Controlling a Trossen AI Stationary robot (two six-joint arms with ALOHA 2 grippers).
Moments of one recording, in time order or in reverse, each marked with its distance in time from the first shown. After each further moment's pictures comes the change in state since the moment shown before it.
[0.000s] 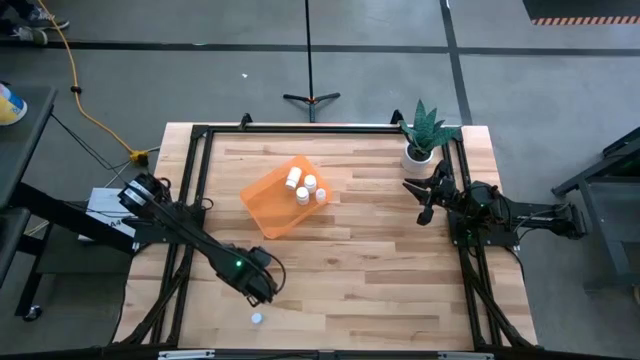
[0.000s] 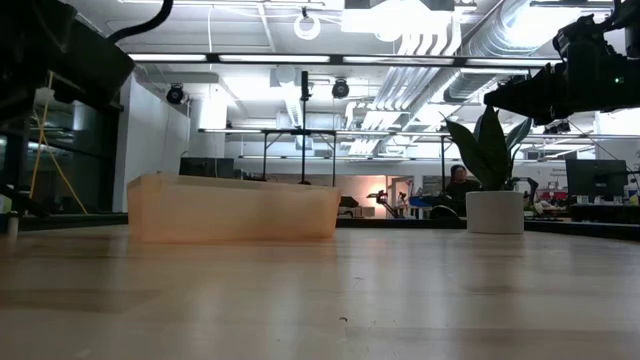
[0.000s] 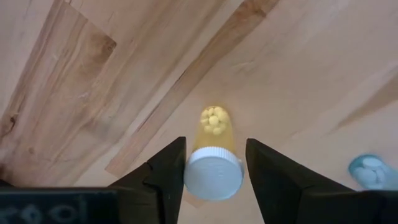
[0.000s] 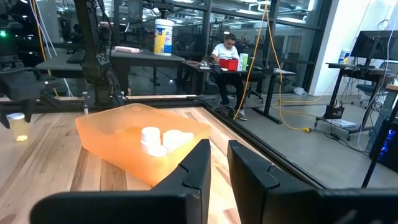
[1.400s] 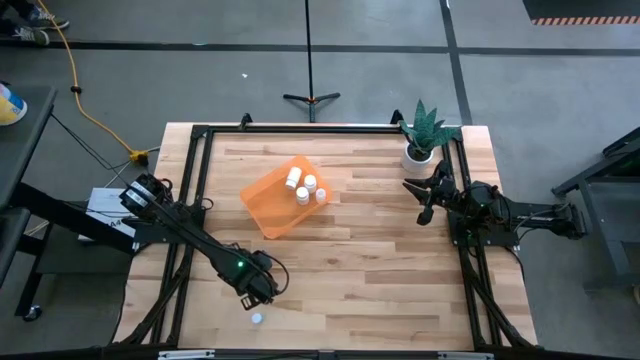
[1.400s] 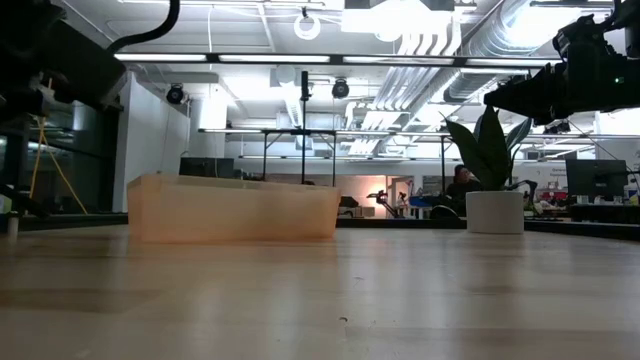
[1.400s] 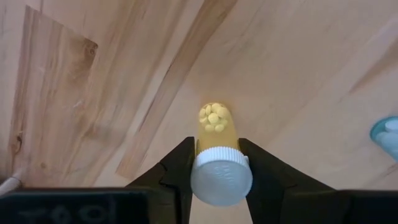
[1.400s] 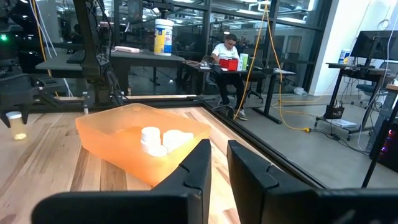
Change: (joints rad) left arm 0.002 0.016 0.000 -0.009 0.056 0.184; right arm 0.000 0.000 0.000 0.000 0.000 0.000
